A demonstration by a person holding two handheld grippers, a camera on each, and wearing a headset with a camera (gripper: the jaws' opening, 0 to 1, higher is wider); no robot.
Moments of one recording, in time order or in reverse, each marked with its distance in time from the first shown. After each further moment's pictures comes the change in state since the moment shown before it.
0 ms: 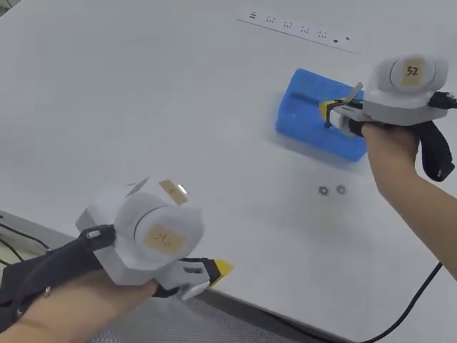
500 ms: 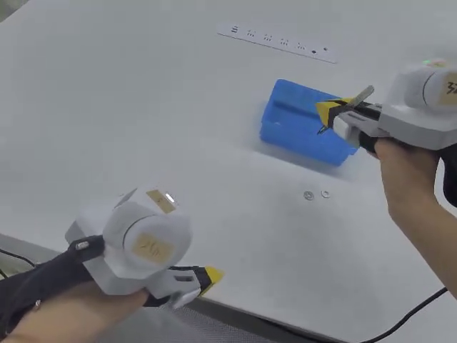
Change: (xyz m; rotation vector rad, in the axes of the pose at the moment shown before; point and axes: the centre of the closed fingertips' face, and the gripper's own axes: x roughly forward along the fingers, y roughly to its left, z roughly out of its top) left arm 0.000 -0.001 0.001 0.014 -0.006 0.000; right arm -0.067 0.027 0.017 0.000 -0.133 0.033
